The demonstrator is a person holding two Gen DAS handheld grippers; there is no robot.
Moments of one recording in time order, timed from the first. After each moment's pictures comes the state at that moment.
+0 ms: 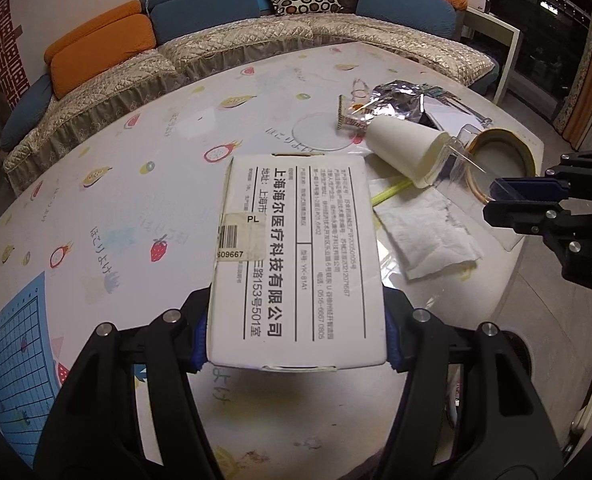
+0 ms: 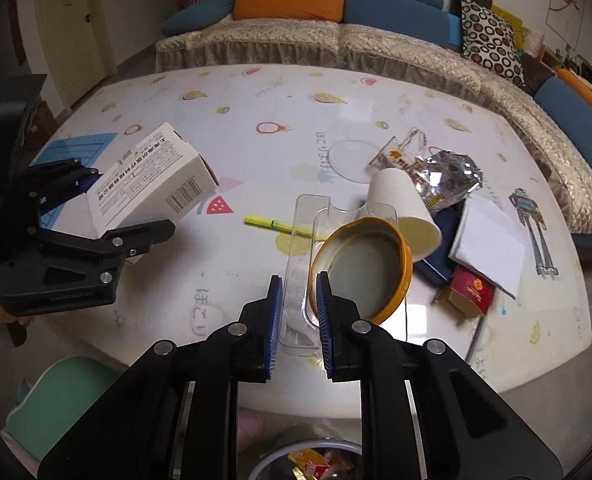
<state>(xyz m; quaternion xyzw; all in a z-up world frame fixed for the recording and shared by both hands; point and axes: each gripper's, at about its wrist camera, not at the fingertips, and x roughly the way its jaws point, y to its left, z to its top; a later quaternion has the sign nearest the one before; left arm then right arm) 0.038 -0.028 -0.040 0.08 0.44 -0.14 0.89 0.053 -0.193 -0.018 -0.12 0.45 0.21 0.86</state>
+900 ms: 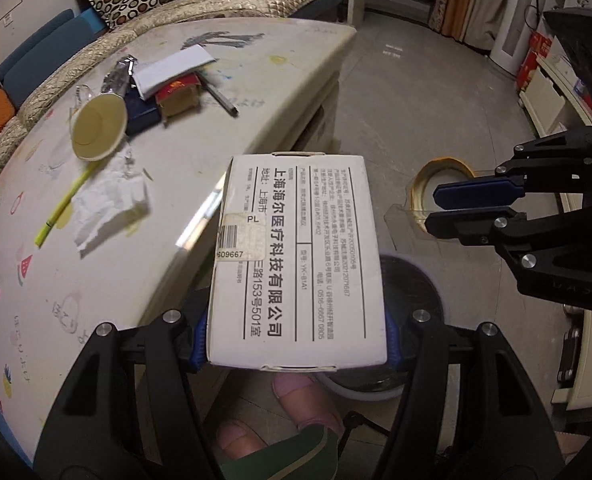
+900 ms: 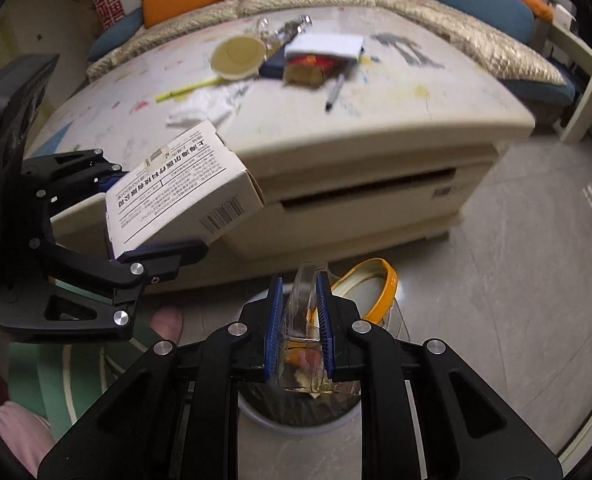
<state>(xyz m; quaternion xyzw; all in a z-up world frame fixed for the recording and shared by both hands) -0.104 -0.241 -0.096 0.20 0.46 -0.34 0.79 -0.116 -0.370 -0.096 0.01 0.52 0.10 0.85</state>
